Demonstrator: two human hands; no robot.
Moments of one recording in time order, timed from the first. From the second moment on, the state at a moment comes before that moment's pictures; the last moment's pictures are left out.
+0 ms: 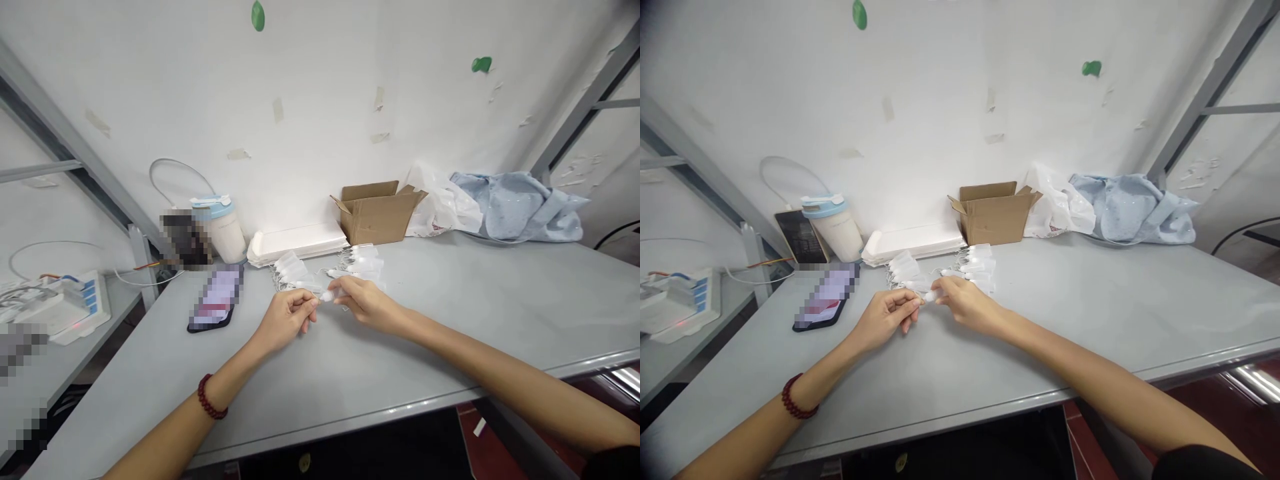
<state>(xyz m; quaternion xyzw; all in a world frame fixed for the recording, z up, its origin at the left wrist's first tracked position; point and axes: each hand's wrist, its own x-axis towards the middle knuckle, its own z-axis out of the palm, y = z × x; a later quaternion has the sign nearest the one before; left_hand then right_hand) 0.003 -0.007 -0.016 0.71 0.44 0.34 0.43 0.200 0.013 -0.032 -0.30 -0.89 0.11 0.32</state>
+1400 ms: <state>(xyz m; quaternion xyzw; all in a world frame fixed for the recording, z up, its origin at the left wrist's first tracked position) -0.025 0.020 -0.014 0.69 0.63 0.32 0.15 0.215 0.029 -0.027 -0.42 -0.88 0.03 0.22</state>
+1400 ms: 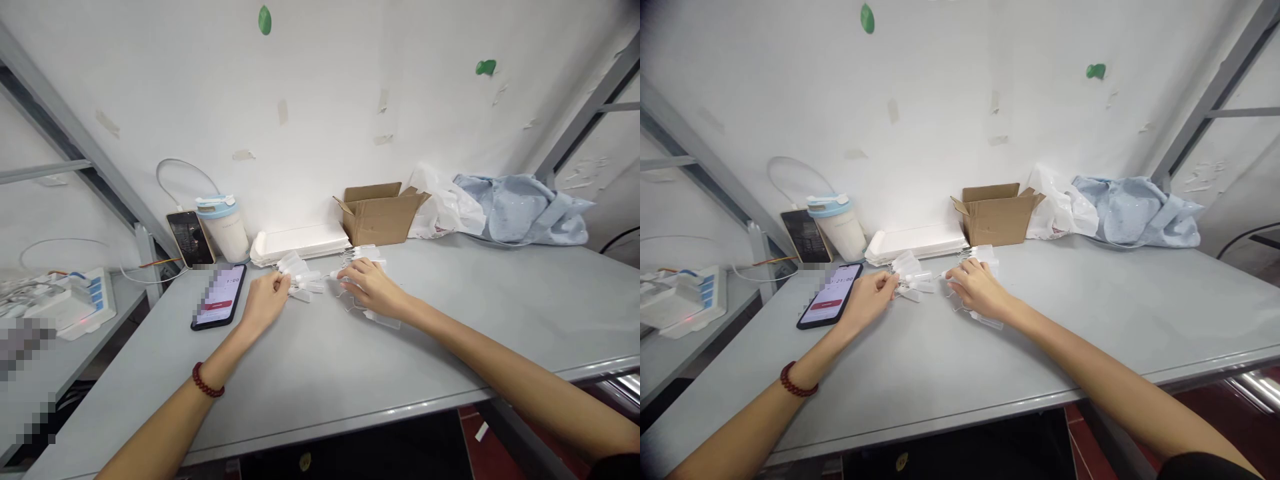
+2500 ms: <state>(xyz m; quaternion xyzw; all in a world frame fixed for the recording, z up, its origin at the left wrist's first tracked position) -0.002 0.000 -0.020 0.70 0.49 0.32 0.41 0.207 0.004 -0.001 -0.42 -0.76 0.27 0.41</state>
